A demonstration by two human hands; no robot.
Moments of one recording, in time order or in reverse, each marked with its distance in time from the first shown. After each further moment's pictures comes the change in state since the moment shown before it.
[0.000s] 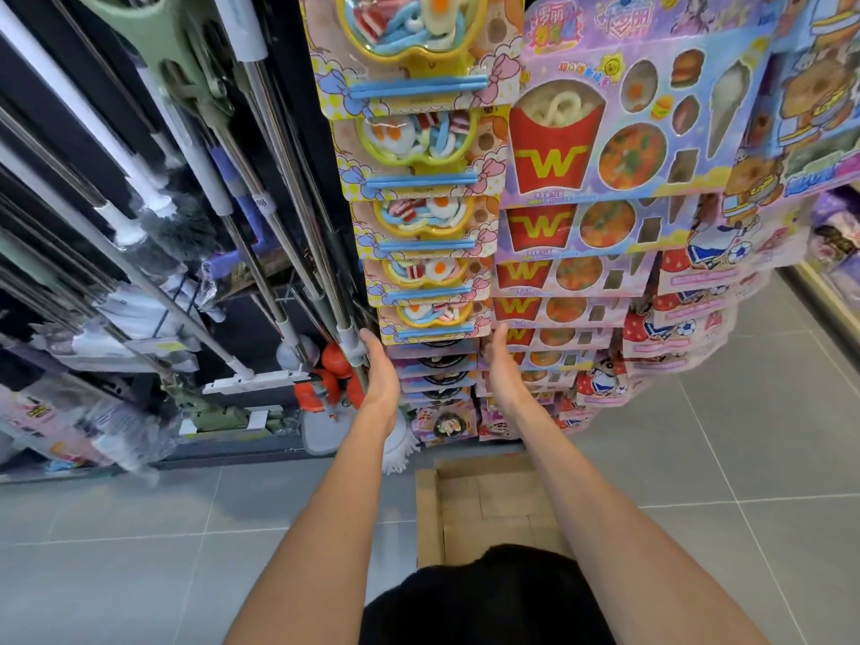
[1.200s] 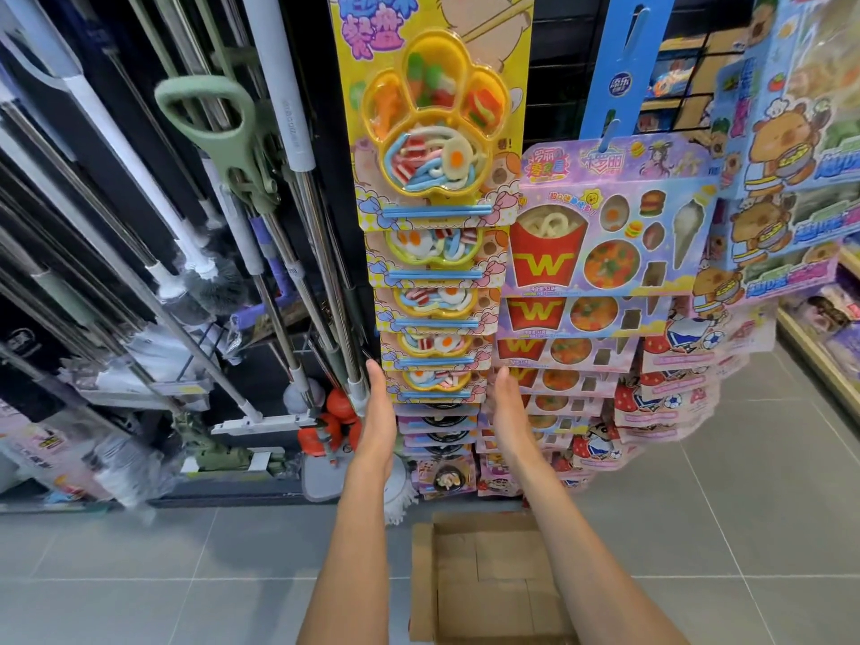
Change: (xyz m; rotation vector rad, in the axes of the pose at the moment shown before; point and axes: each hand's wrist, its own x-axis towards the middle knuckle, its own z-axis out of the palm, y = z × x) left_hand -0.054 0.053 0.002 0.017 -0.025 0.143; right_hand -0.022 -0.036 -0.003 -0.130 0.053 -0.058
